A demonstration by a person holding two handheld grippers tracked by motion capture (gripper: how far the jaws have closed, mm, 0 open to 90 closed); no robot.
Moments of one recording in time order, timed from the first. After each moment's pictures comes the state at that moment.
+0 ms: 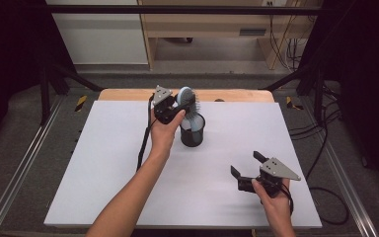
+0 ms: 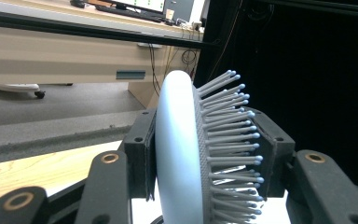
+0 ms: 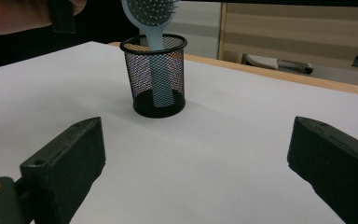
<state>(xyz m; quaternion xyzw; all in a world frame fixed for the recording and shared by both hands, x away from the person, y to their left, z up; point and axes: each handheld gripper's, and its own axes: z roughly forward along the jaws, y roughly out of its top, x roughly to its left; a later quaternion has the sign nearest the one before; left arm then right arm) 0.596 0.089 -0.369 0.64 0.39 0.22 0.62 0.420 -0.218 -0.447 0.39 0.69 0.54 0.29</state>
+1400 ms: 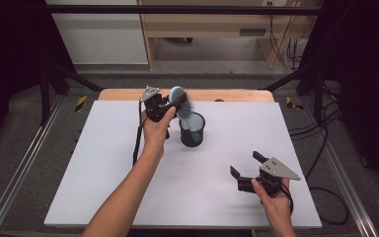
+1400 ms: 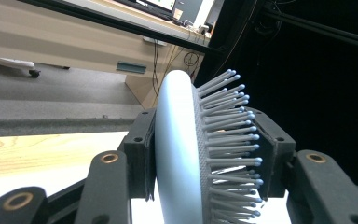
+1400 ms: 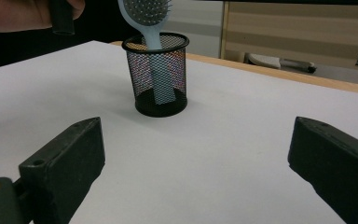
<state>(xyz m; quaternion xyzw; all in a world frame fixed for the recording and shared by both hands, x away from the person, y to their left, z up) 0.608 0.115 -0.378 0.61 0.44 0.17 0.64 0.421 -0.218 -0.448 0.39 0.69 0.54 0.29</state>
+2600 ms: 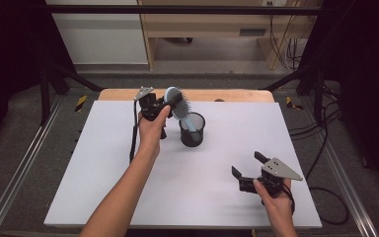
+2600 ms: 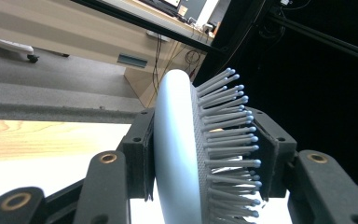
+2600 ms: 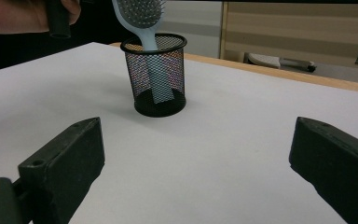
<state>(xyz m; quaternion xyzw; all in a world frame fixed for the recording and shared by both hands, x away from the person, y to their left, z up) 0.614 0.130 -0.383 0.60 0.46 0.15 0.64 0.419 -0.222 -0.447 0.39 0.69 0.54 0.28</state>
